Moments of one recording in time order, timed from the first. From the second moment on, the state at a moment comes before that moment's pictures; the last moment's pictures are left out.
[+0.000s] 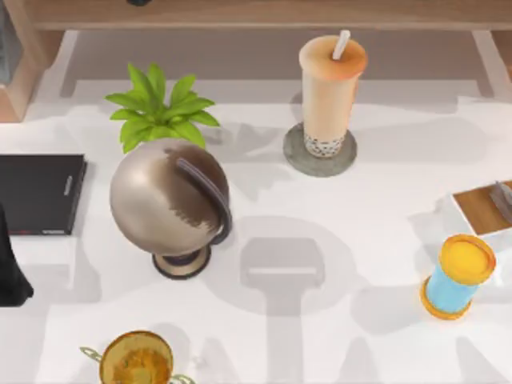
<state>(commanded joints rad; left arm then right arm) 0.00 0.00 0.00 0.00 0.00 0.00 0.00 0.00 0.00 0.00 0.00 0.00</state>
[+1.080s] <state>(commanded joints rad) 0.13 0.60 0.62 -0.38 0.02 0.11 0.00 0.00 0.00 0.00 0.00 0.00</state>
